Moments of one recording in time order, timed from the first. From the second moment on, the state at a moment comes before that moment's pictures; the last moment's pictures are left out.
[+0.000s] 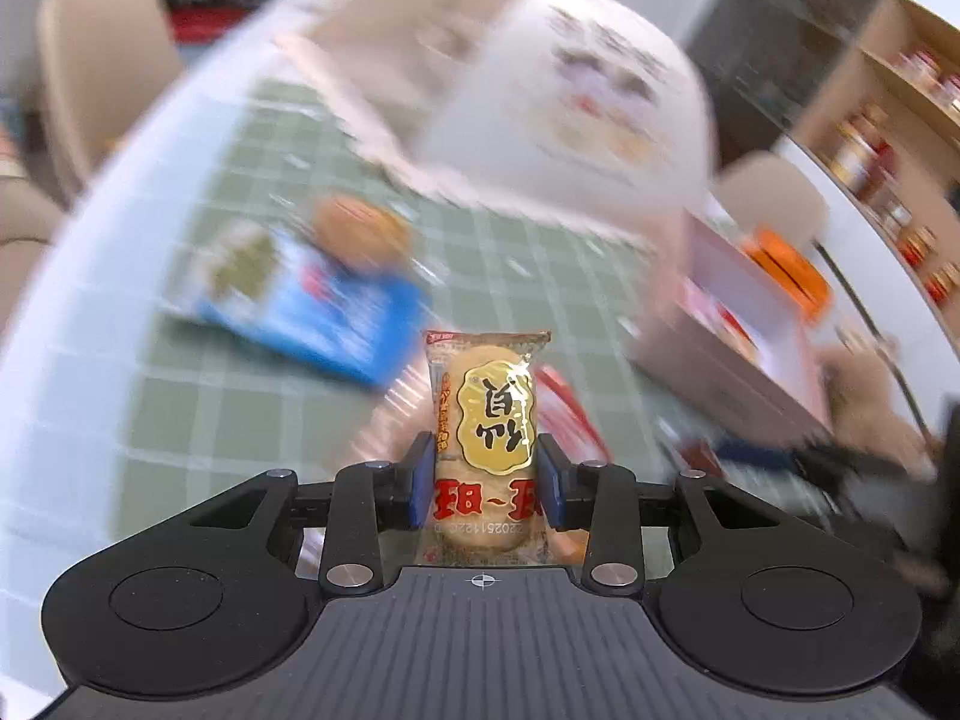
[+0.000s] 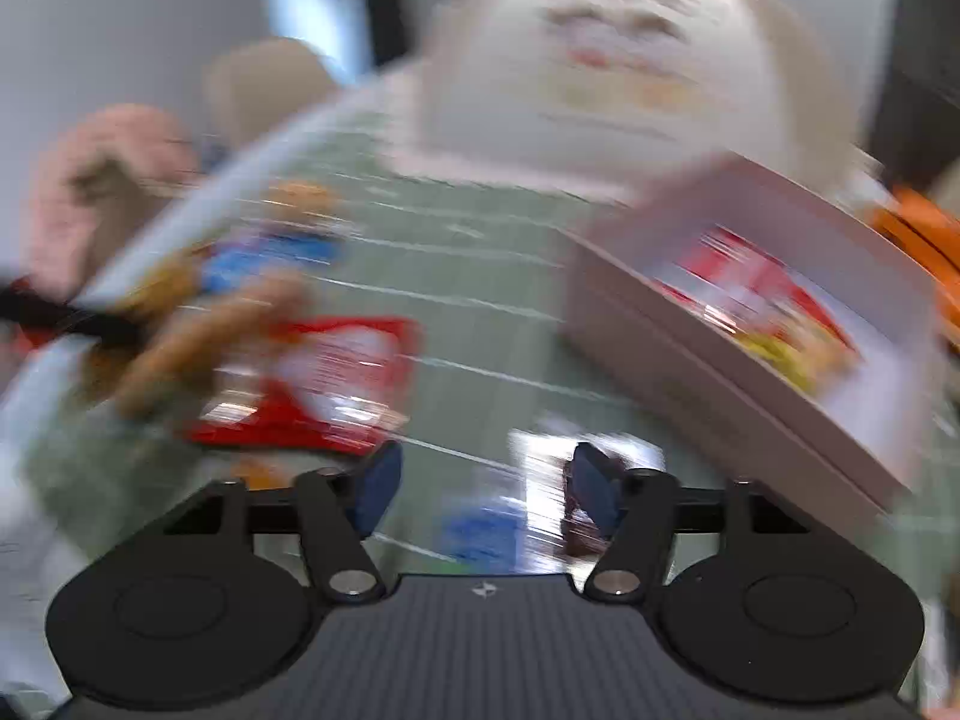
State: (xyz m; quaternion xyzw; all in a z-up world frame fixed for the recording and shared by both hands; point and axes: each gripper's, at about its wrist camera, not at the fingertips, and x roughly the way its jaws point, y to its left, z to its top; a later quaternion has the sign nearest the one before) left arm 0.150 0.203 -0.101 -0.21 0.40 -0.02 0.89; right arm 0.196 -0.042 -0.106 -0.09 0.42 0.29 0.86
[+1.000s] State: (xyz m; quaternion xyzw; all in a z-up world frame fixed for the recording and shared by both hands) left arm 0.152 0.131 -0.107 -0.22 0.45 -0.08 0.86; right arm 0.228 -0.084 -0.081 -0.07 0.46 0.24 0.85
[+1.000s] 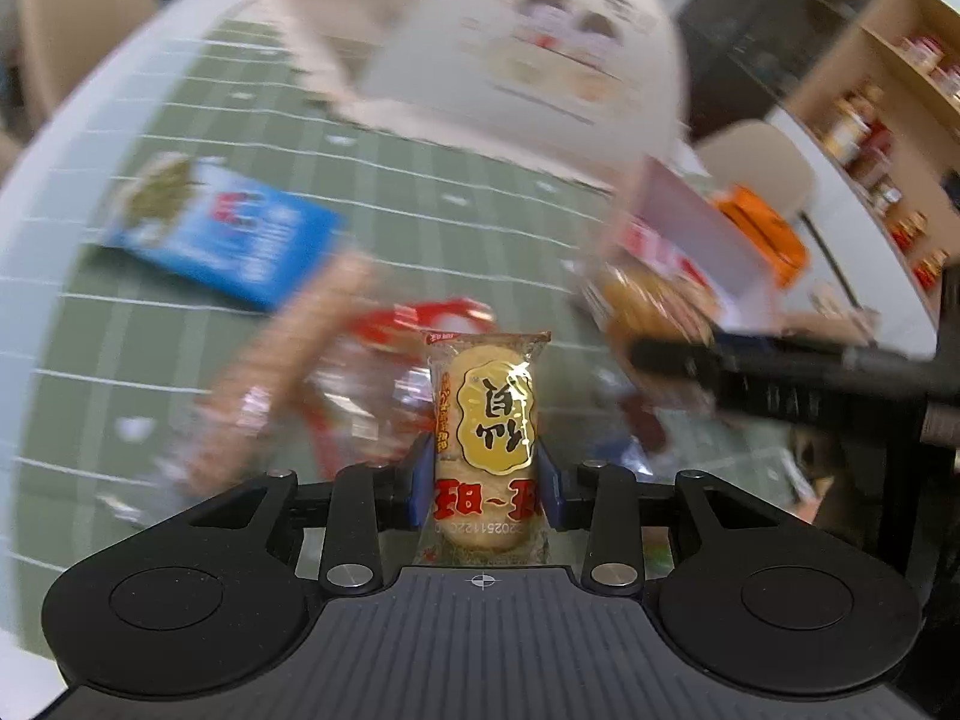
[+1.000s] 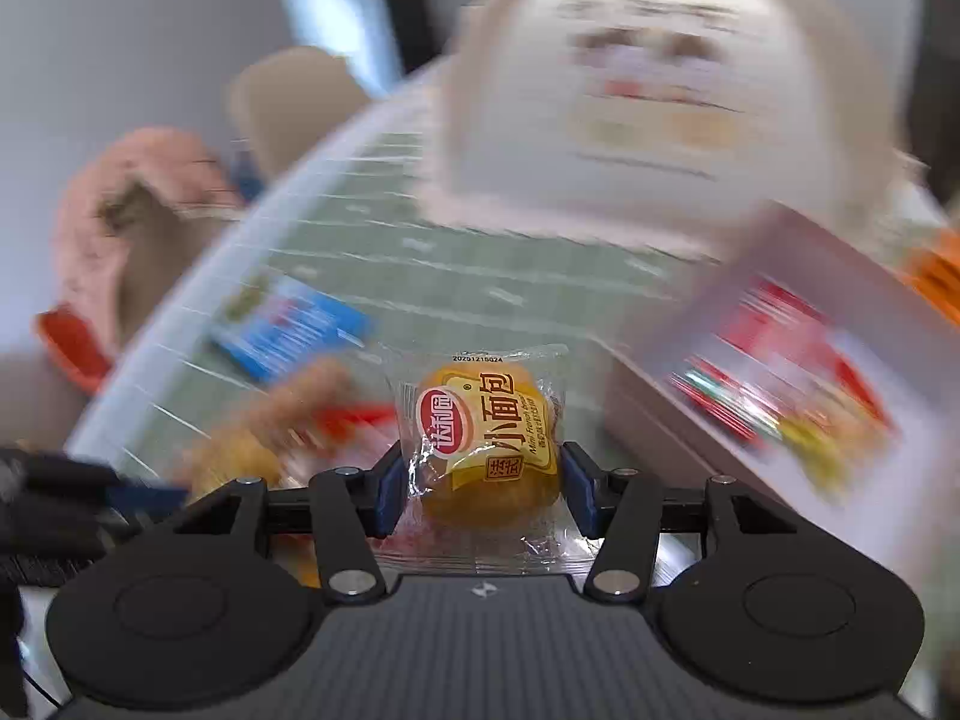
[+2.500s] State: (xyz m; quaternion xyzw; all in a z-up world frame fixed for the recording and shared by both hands) left arm 0.151 0.150 -0.130 -0.10 0.44 -0.13 0.88; right arm 0.175 -0.091 -0.128 -0.04 0.53 0.15 0.83
